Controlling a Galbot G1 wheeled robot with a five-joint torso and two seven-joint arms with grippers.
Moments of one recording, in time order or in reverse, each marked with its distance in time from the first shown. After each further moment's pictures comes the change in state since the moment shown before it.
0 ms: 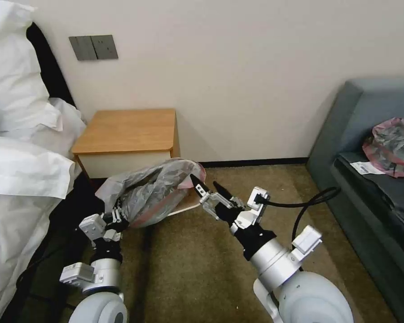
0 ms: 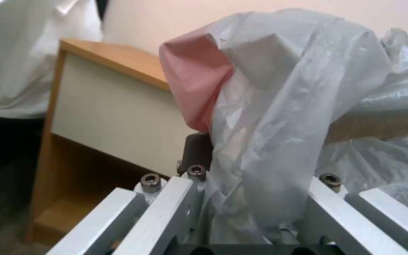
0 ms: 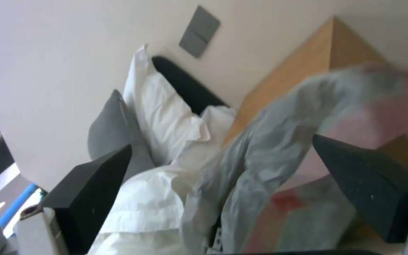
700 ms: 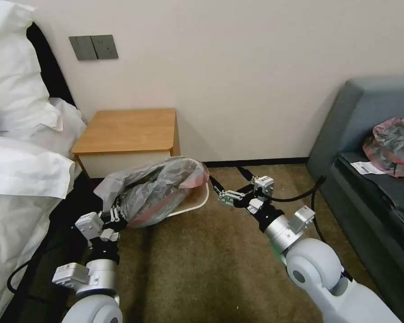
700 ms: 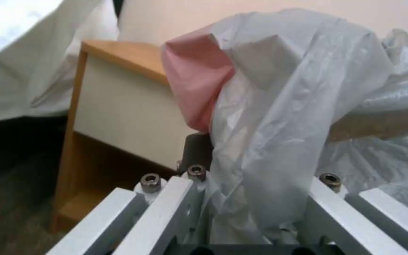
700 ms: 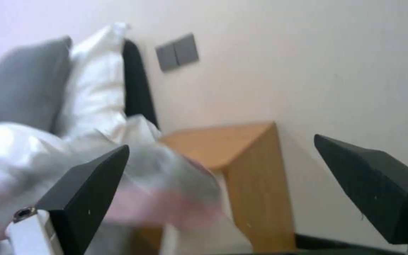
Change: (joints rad) left arm 0.014 0.016 -0.030 -0.055 -0.026 0.085 -0.066; right arm 0.074 -0.189 0.184 -0.181 -0.453 0.176 -0.303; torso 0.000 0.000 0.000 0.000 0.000
